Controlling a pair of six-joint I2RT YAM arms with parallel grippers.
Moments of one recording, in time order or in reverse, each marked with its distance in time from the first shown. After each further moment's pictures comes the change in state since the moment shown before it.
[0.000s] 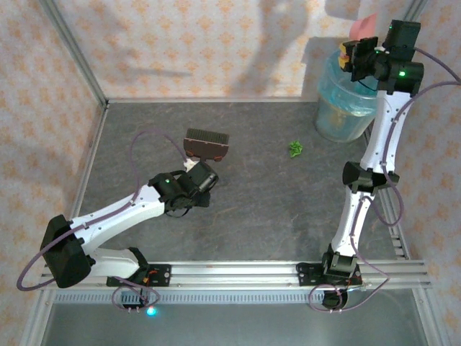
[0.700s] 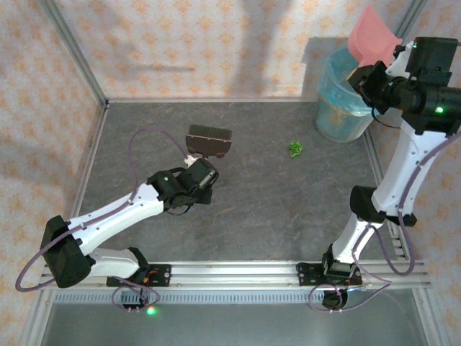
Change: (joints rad) left arm 0.000 0.000 0.046 0.000 0.018 0.000; right arm 0.033 -0.440 -0.174 -0.385 0.120 -0.686
